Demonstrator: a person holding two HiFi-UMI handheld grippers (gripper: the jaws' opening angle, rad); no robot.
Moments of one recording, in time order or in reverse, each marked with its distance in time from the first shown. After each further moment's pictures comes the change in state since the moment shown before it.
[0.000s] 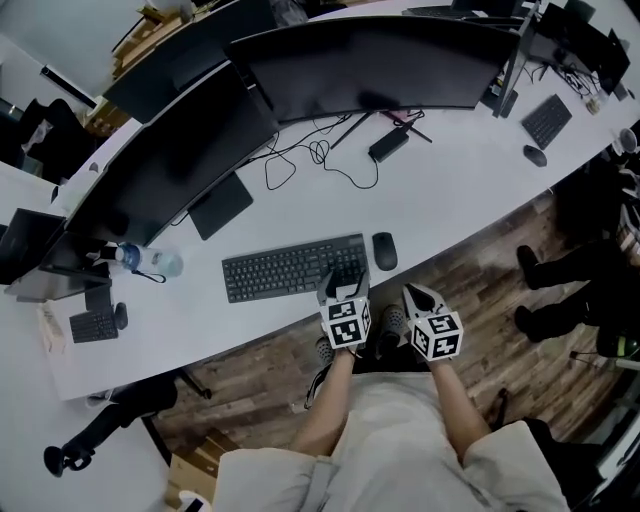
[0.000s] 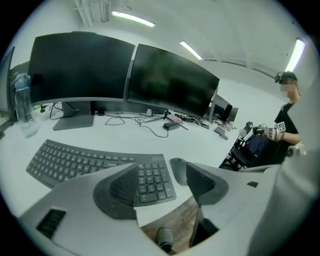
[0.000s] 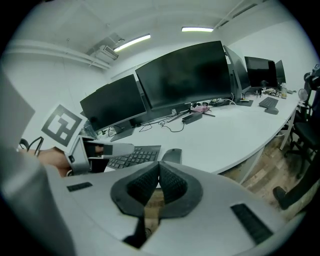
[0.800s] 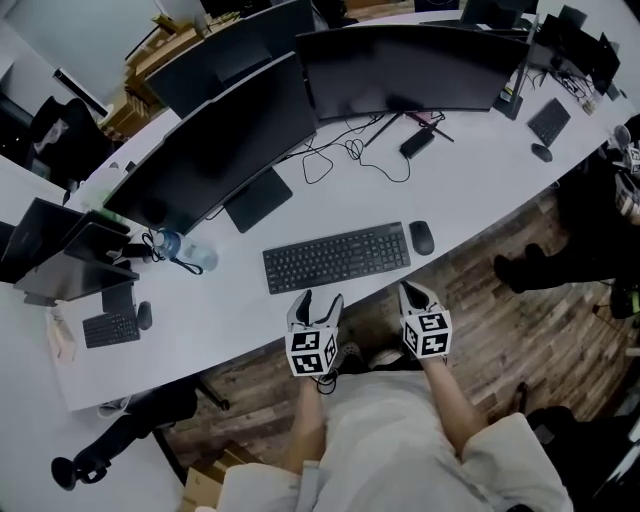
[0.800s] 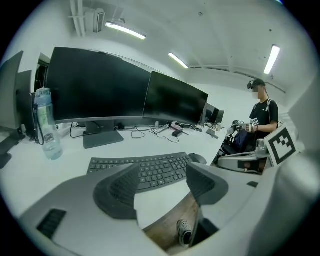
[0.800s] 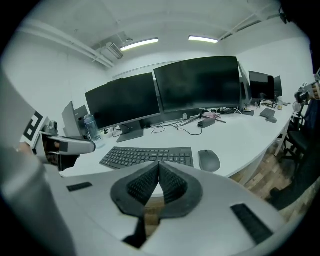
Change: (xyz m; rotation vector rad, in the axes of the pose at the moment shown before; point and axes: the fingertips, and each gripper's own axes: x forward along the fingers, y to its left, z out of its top) left arm -0.154 0.159 0.000 0.119 -0.091 -0.102; right arm 0.028 0.143 -0.010 -0.057 -0.059 -0.093
